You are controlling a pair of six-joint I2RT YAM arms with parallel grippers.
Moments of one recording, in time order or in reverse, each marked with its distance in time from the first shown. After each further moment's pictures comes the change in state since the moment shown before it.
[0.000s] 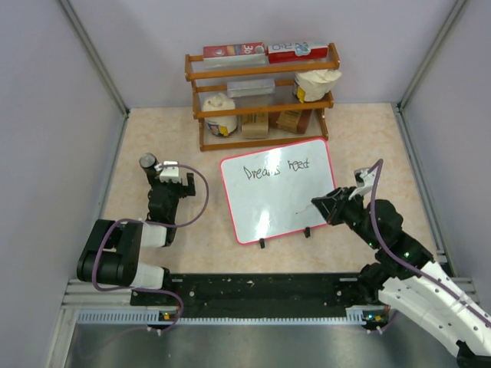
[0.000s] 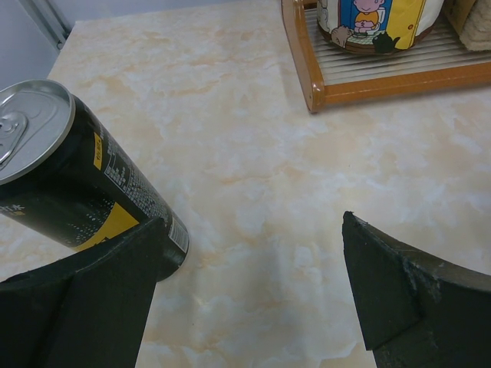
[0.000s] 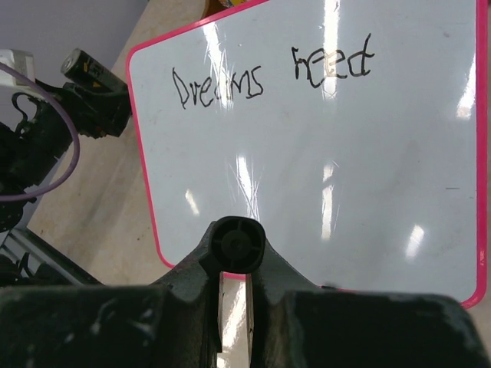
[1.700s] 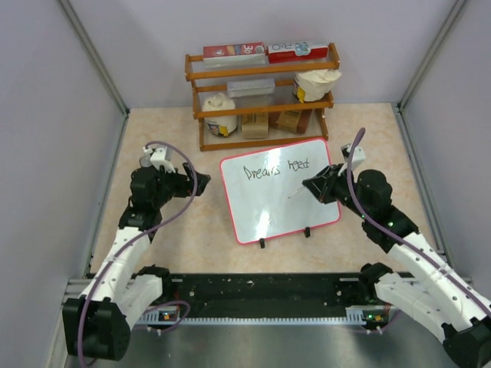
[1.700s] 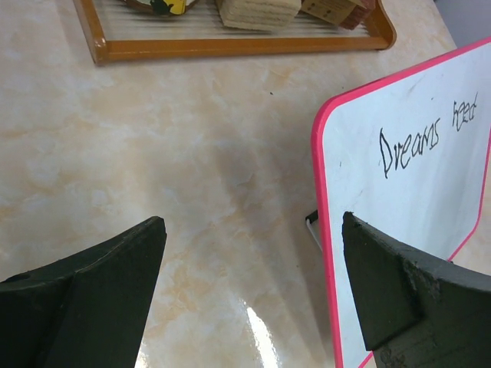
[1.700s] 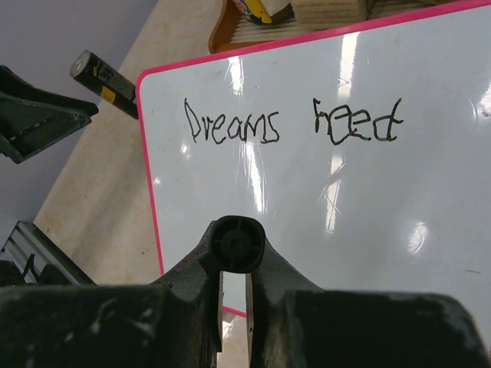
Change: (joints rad) left arm 0.020 -0.523 0.328 -1.051 0.459 -0.412; right arm -0.150 0.284 0.144 0.126 -0.238 -0.063
